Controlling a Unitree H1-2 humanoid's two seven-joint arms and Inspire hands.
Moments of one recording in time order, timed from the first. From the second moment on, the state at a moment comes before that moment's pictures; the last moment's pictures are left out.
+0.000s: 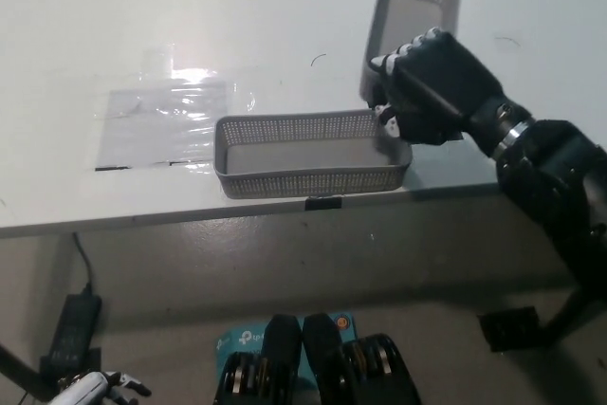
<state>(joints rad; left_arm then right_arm) 0.05 0.56 -0.21 -0.10 0.28 0.40 -0.39 -0.79 -0.37 0.45 0.27 -0.86 -0.22 0.08</state>
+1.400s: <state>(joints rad) 0.05 0.56 -0.22 -0.10 0.29 0.40 -0.40 -0.73 -0.19 0.57 0.36 -0.91 -0.31 0.02</state>
